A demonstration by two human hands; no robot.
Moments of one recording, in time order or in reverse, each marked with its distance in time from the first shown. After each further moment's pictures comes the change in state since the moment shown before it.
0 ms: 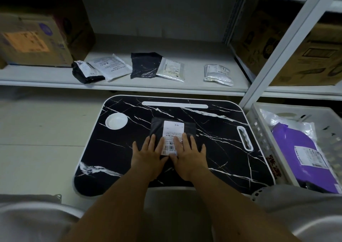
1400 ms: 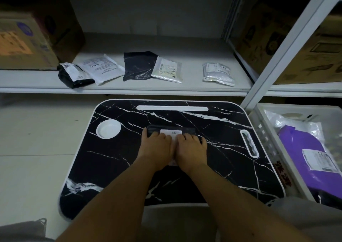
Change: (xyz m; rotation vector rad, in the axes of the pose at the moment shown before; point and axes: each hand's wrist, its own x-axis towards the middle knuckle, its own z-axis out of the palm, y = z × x) left_hand 0.047 0.013 -0.040 0.009 0.271 0.165; right_hand 0.045 0.003 -0.018 0.098 0.204 0.105
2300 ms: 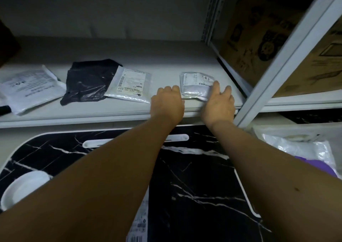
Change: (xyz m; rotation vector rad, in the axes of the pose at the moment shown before) left_hand 0.257 0.055 -0.067 -0.197 0.386 -0.074; right_hand 0.212 0.142 -0.093 0.094 0.368 0.392
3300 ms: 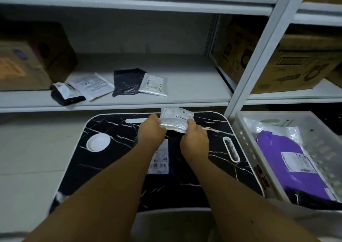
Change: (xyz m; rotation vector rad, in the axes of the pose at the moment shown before) left_hand -0.198 -0.036 -0.088 -0.523 -0.061 -0.451; right_hand -0.230 -0.025 -0.052 0.252 -0.076 -0.138
